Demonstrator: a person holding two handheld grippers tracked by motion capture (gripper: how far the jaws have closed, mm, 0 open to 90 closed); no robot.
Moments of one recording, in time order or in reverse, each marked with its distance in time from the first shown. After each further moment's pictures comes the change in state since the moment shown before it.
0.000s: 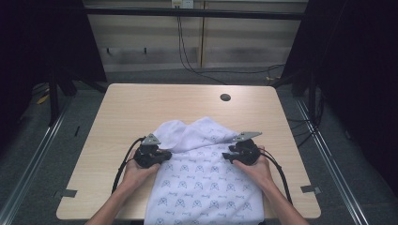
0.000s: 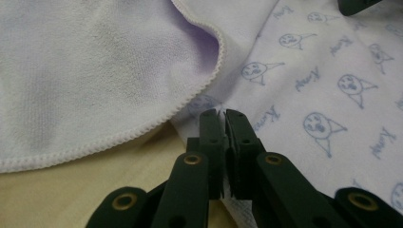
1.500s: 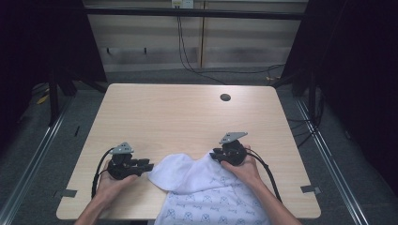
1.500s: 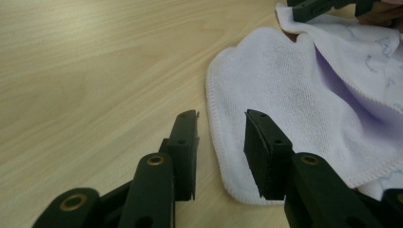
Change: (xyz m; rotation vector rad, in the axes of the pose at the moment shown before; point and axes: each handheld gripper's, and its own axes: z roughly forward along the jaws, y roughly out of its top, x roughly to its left) left arm 0.013 -0.042 -0.067 -0.055 -0.046 -0.111; right arm 0.025 0.020 0.025 -0.039 0.096 -0.066
